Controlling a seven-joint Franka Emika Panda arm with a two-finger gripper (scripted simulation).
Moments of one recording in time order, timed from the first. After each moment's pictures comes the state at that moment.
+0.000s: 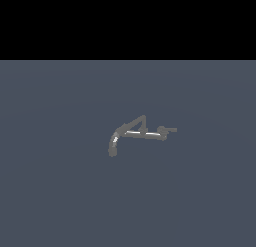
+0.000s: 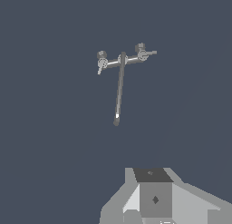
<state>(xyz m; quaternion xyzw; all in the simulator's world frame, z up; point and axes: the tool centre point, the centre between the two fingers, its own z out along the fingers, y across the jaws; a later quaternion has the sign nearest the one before) -0.192 0.007 0.404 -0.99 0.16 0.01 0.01</state>
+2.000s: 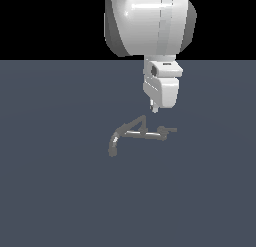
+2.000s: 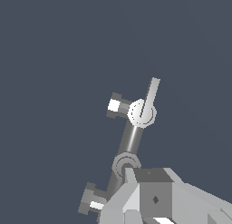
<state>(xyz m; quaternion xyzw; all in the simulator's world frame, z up) 0.008 -0.089 0.136 -0.75 0.66 0.00 0.00</state>
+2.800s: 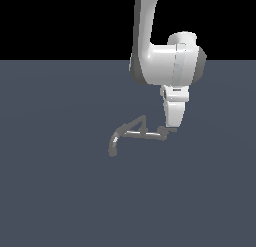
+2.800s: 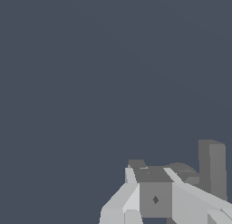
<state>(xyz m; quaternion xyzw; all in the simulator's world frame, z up) 0.033 -0.155 0.064 -0.64 0.77 0.00 0.00</state>
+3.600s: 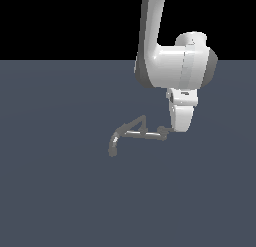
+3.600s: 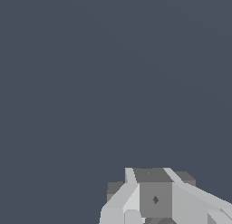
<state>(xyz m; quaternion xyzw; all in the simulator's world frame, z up) 0.010 -0.170 0.061 -0.63 0.77 0.00 0.00</state>
